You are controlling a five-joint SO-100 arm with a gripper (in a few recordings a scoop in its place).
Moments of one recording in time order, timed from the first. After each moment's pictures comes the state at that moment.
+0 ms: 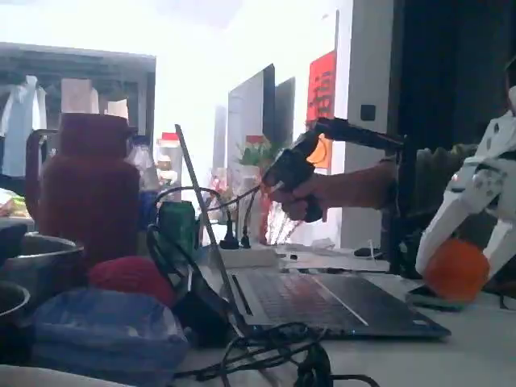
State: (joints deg) arm 5.9 89.8 84.5 71.6 -0.9
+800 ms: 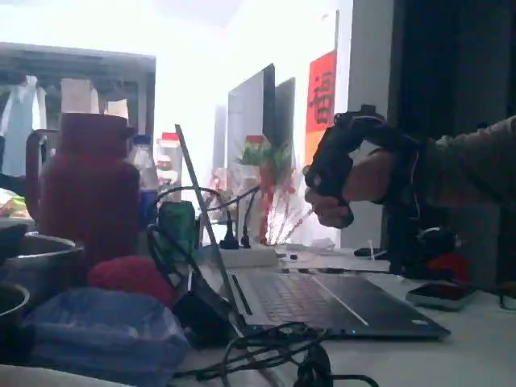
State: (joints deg) arm -28.1 91.8 84.5 71.6 -1.2
